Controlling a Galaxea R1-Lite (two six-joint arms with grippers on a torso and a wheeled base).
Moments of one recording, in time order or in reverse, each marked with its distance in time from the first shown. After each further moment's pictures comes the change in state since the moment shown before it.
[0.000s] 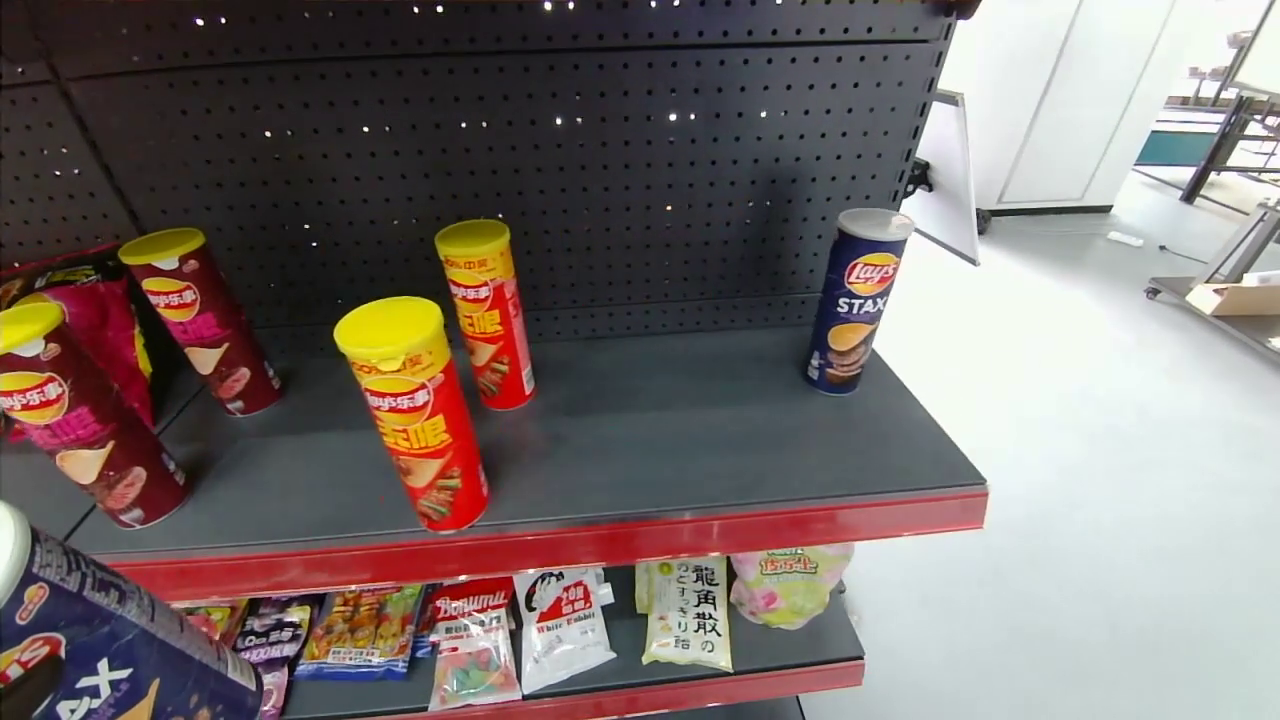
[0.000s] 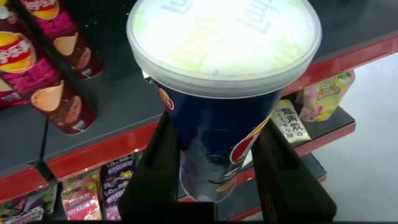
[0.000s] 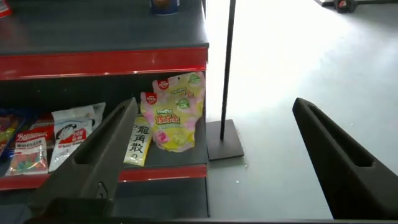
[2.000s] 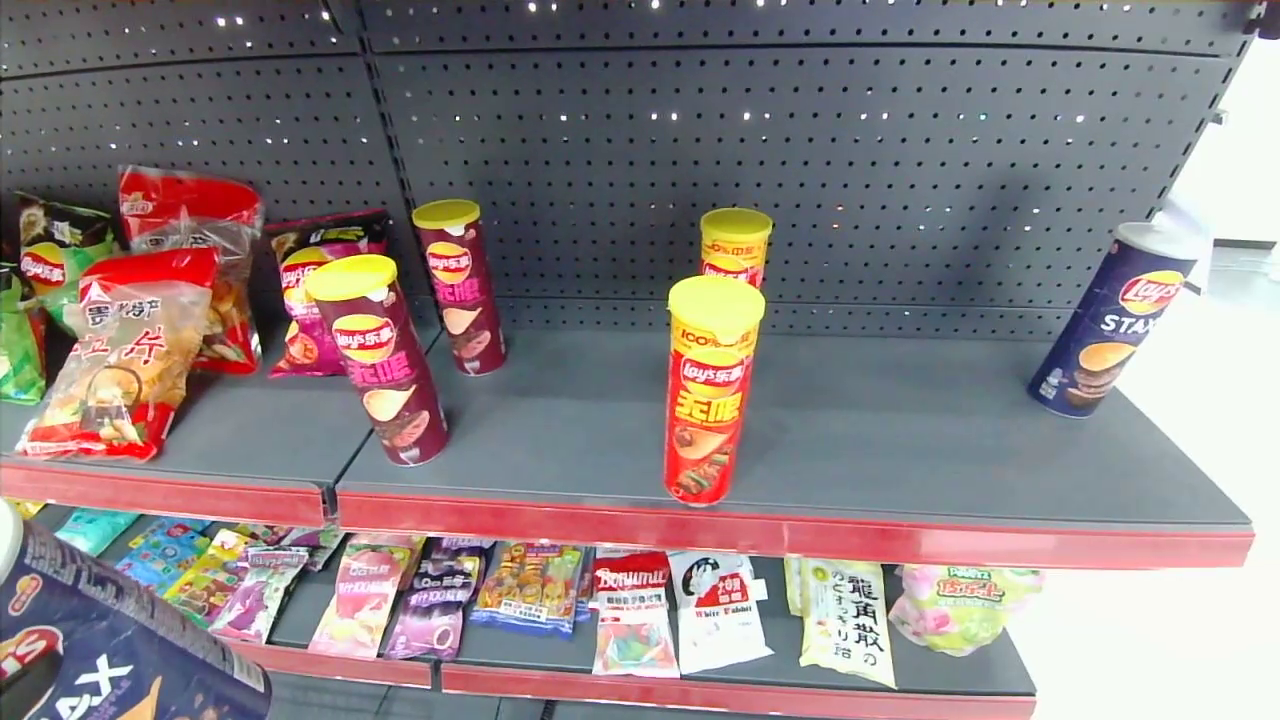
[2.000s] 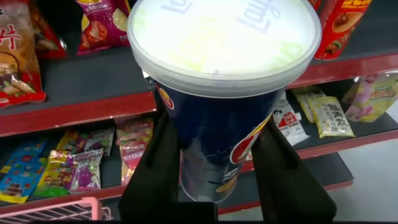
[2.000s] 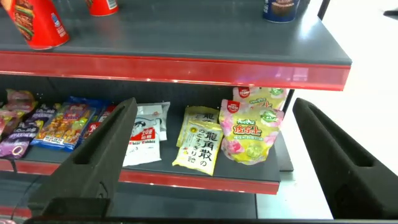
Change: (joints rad) left arm 0.000 0.005 -0.004 0.000 0.001 -0.057; right arm 0.000 0.000 0.000 0.000 0.000 0.000
